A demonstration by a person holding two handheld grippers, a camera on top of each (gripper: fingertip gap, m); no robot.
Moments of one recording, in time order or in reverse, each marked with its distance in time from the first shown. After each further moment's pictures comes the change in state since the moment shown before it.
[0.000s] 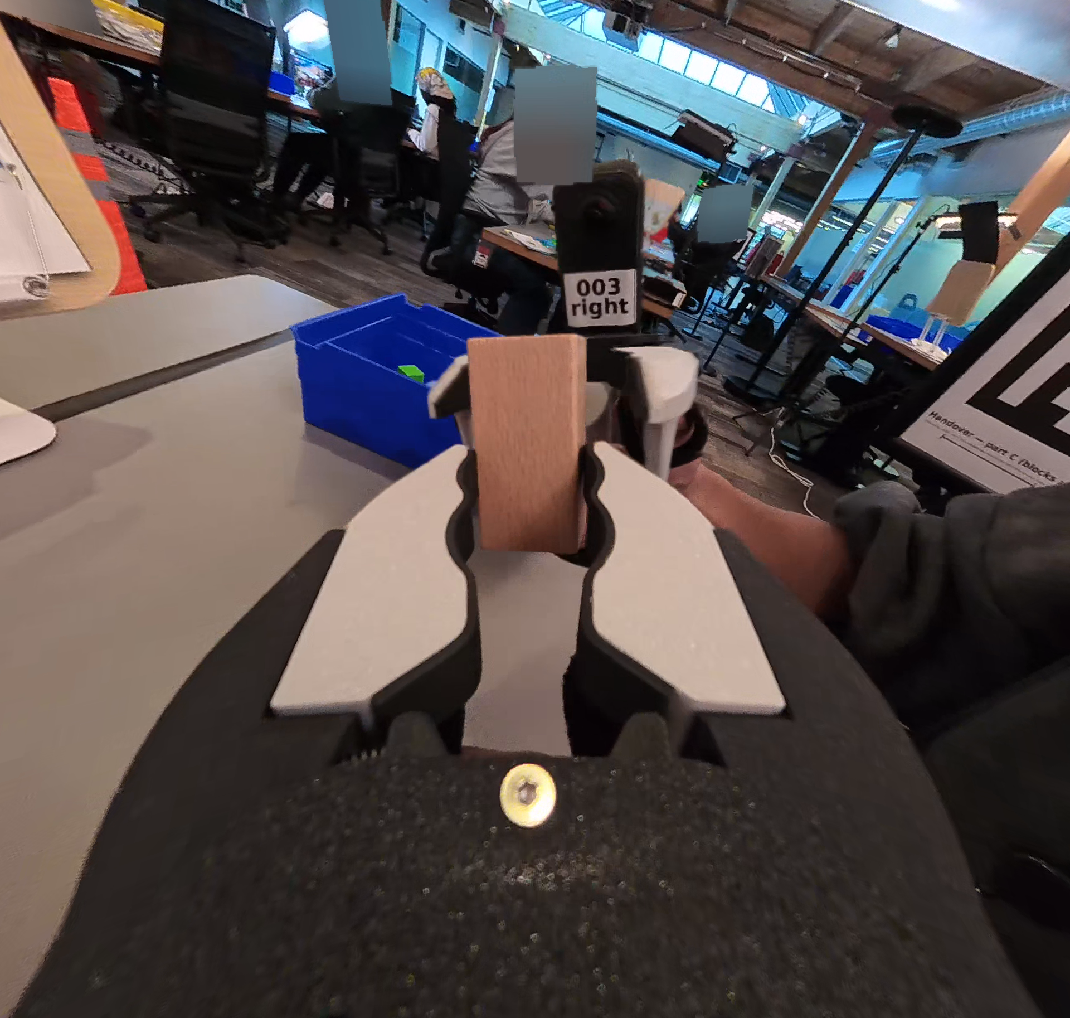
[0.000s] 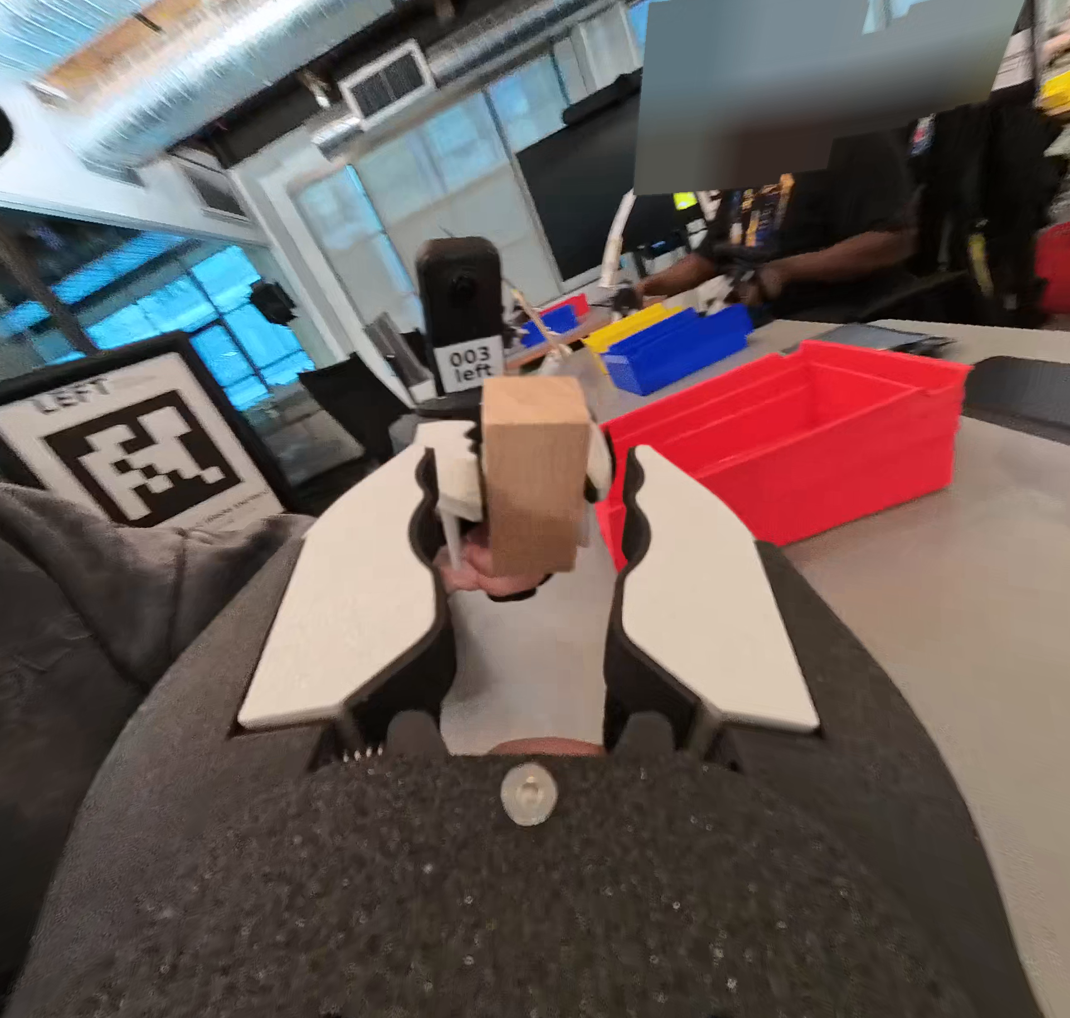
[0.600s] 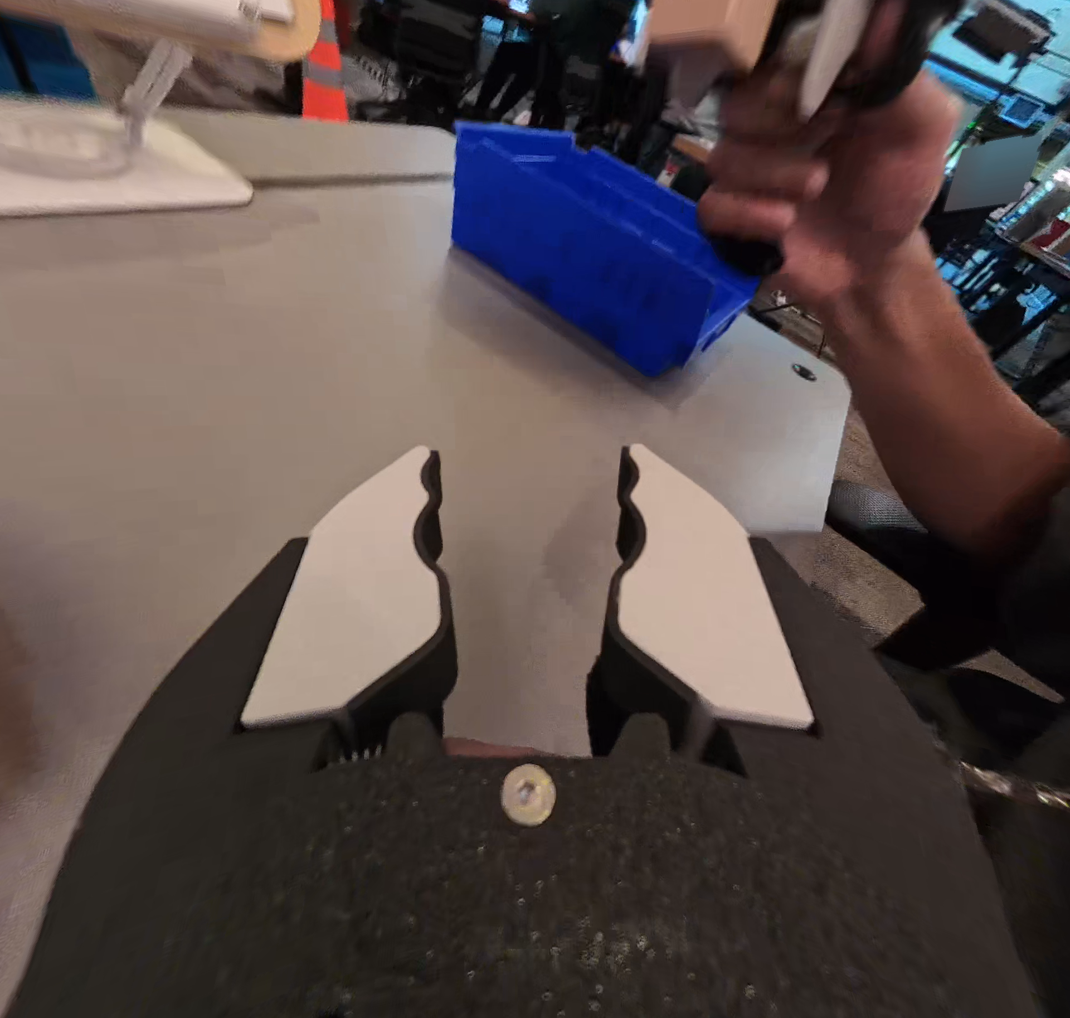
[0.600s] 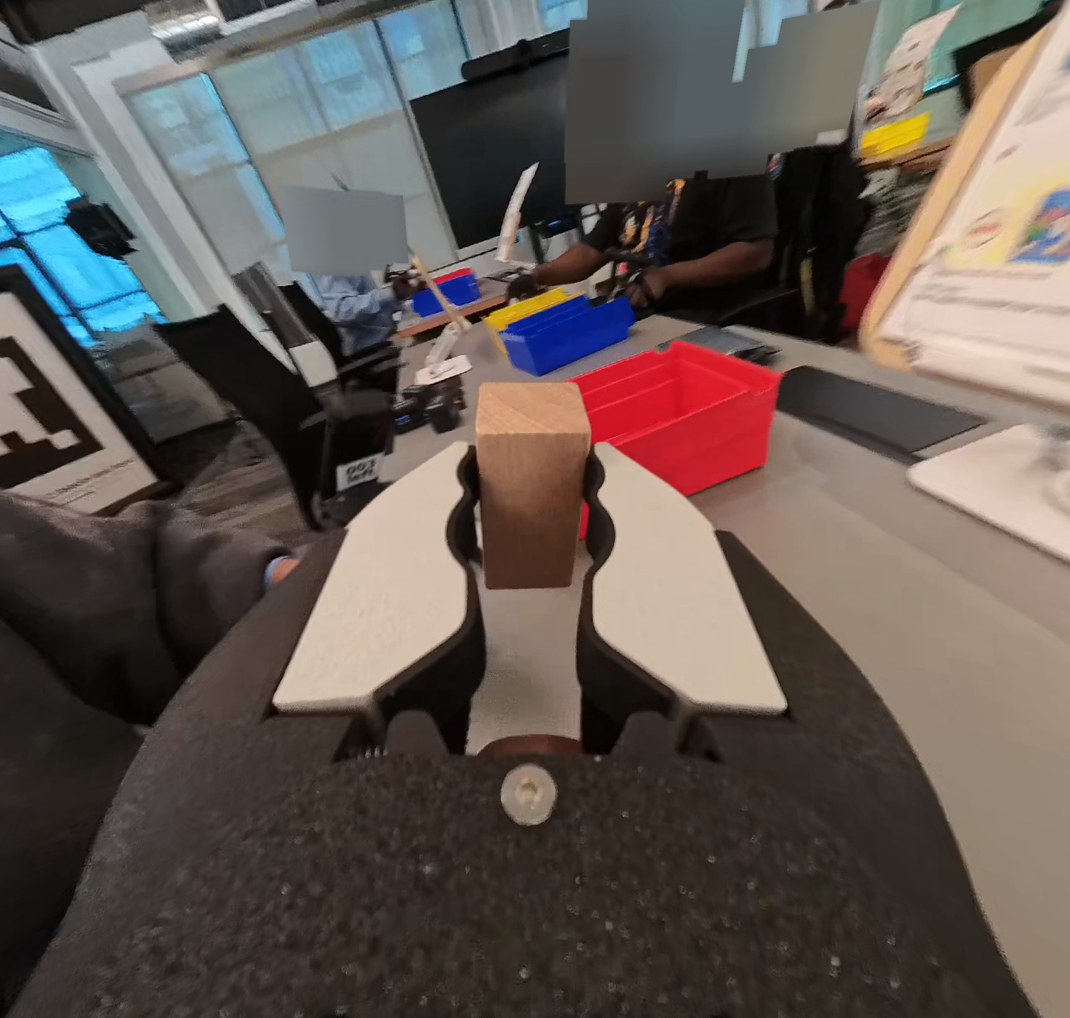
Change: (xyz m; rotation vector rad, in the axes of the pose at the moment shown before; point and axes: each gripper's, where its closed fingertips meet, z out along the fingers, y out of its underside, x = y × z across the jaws) left arm -0.014 0.115 -0.061 -0.093 -0.354 -0.060; right arm 0.010 -0.024 -0.048 -0.057 0.205 -0.150
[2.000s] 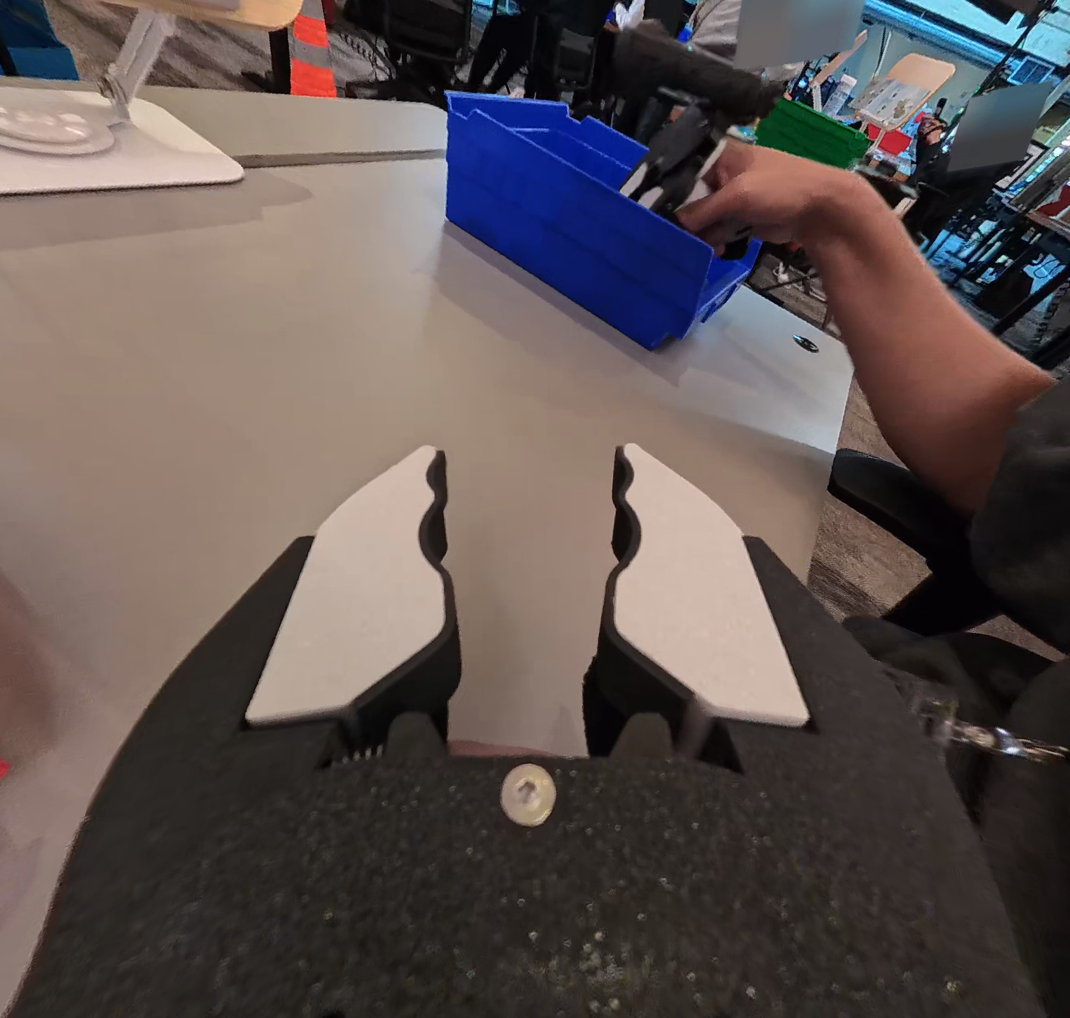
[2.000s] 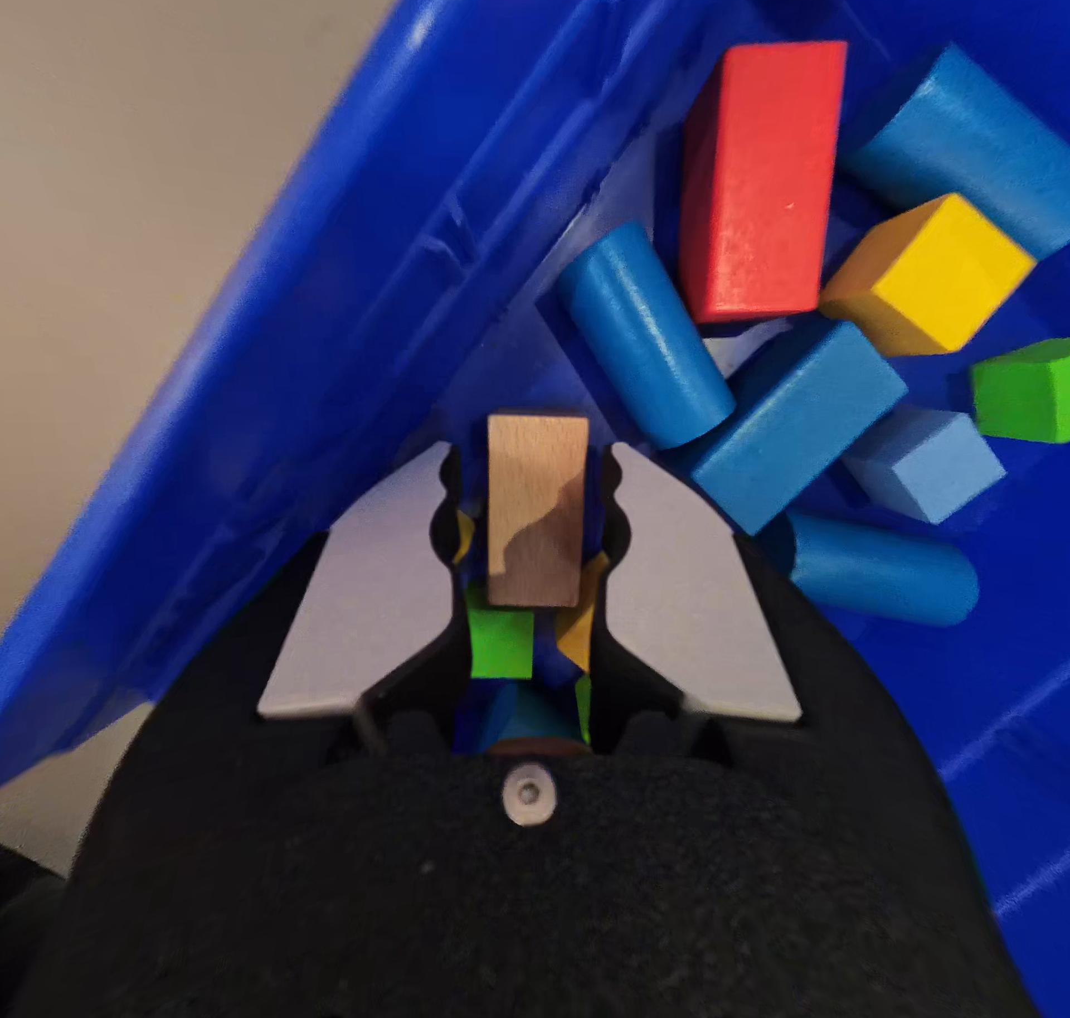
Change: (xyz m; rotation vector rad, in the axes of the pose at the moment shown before) left arm -0.001 0.009 -0.006 -0.018 0.002 0.046; right arm 0.190 0.172 -0.211 -1.098 0.724 0.130
